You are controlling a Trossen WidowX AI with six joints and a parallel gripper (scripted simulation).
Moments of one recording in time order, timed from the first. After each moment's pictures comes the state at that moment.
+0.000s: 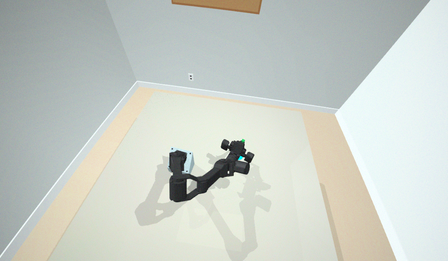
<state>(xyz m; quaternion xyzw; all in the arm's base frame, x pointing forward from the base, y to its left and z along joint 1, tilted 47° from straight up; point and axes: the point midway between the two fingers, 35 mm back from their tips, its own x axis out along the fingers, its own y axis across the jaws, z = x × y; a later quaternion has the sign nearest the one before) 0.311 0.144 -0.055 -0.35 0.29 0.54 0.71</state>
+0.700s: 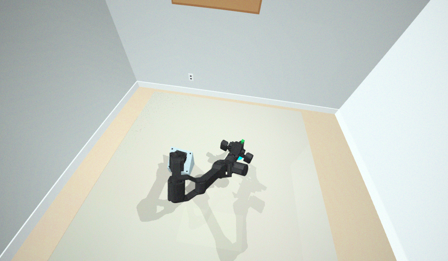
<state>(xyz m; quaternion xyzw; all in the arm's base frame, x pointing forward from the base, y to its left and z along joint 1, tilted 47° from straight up) 0.308 0.142 -0.049 -0.35 0.26 0.54 0.72</state>
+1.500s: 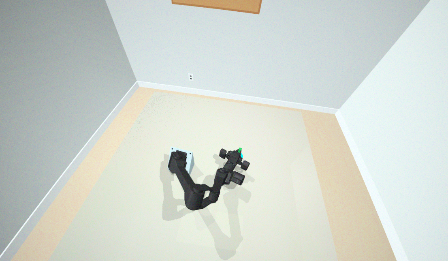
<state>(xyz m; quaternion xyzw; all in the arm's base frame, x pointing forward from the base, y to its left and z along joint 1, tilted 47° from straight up) 0.309 0.075 -0.113 -0.35 0.27 0.55 0.71</state>
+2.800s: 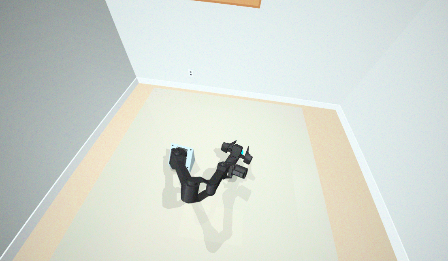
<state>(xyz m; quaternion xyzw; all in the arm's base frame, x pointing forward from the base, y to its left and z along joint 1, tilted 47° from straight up) 0.316 0.100 -0.089 -0.35 0.26 0.55 0.71</state>
